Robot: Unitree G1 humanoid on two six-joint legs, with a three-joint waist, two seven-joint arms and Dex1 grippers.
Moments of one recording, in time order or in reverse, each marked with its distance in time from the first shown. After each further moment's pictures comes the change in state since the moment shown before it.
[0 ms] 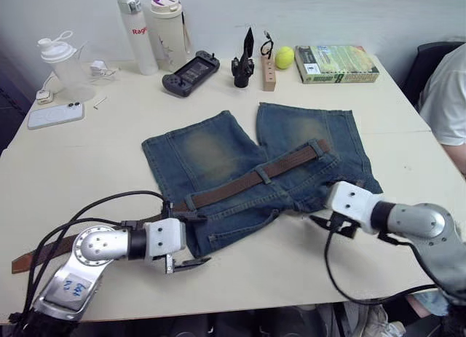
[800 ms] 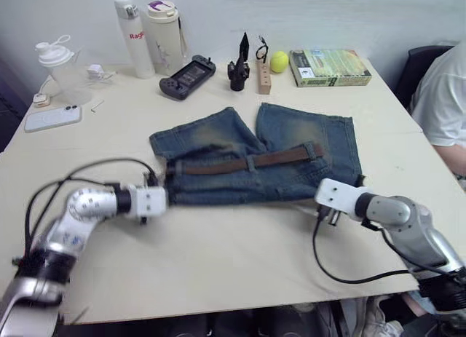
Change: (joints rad) left arm -0.484 0.082 -0.031 0.808 0.207 -0.506 0.062; right arm -0.150 0.212 0.138 0.121 -0.194 0.002 -0.081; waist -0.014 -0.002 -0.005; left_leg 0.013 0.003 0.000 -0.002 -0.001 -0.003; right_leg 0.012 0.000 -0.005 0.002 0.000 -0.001
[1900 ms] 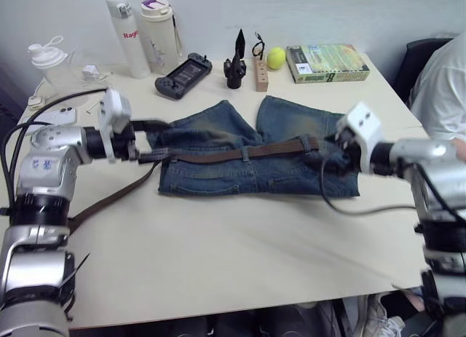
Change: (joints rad) left arm -0.401 -0.072 0.158 0.179 -0.514 0.835 -0.315; right arm -0.566 0.113 -0.244 0.275 0.438 0.658 0.155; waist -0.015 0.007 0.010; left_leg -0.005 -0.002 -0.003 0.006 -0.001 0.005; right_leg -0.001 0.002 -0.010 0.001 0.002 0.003
